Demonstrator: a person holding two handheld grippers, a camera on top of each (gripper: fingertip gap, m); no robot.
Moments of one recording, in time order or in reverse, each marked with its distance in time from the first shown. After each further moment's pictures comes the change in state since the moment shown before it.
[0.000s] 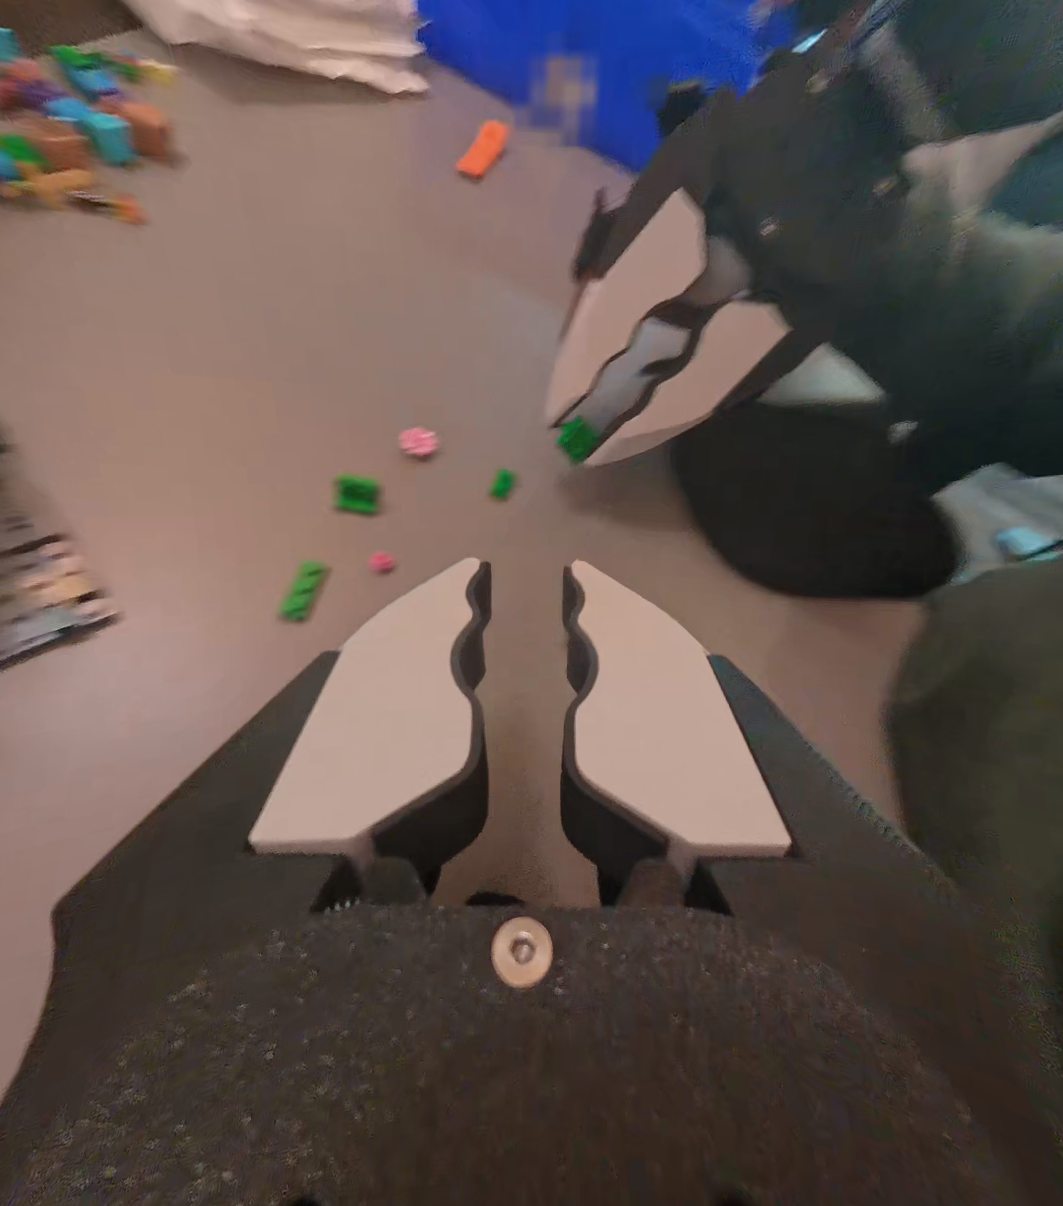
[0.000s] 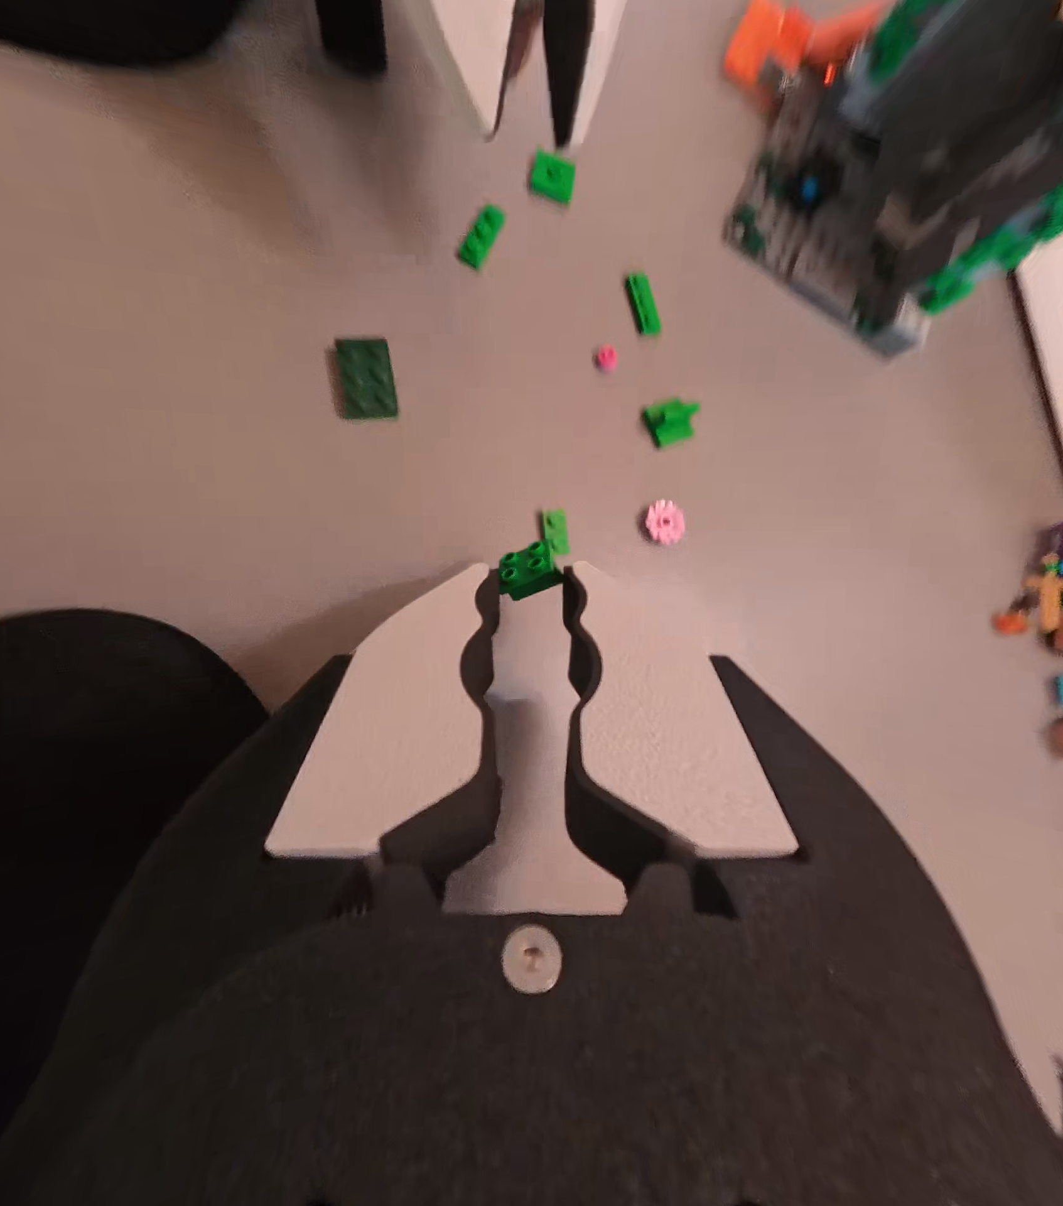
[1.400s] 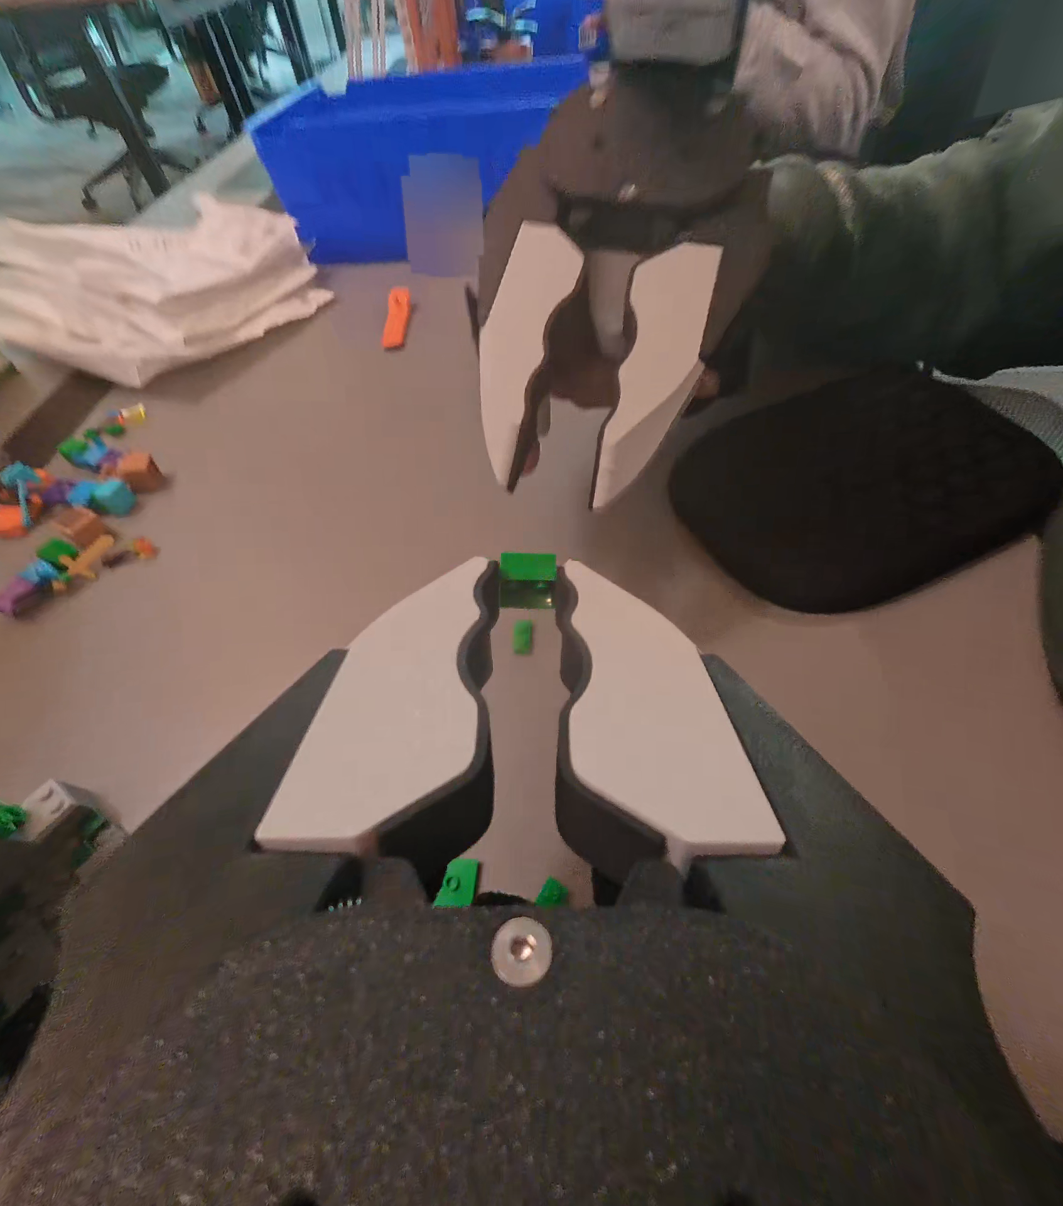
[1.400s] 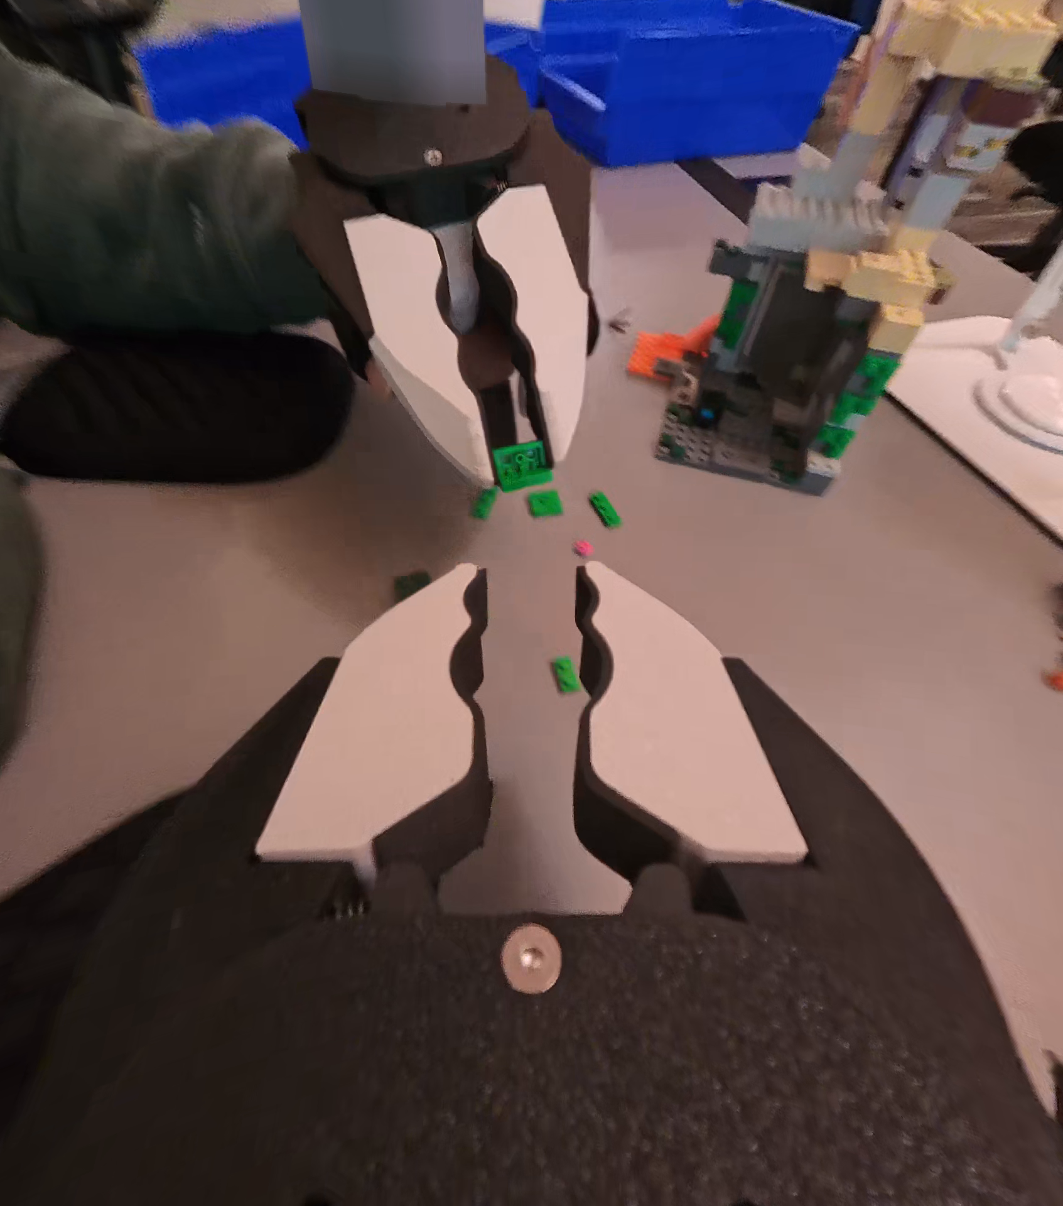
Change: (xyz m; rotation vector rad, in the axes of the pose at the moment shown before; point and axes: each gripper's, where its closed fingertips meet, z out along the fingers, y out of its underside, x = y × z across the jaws) left arm 0.017 -0.045 0.036 0.085 0.085 0.455; right arm 0.015 -0.047 -0.035 0.441 -0.050 0.278
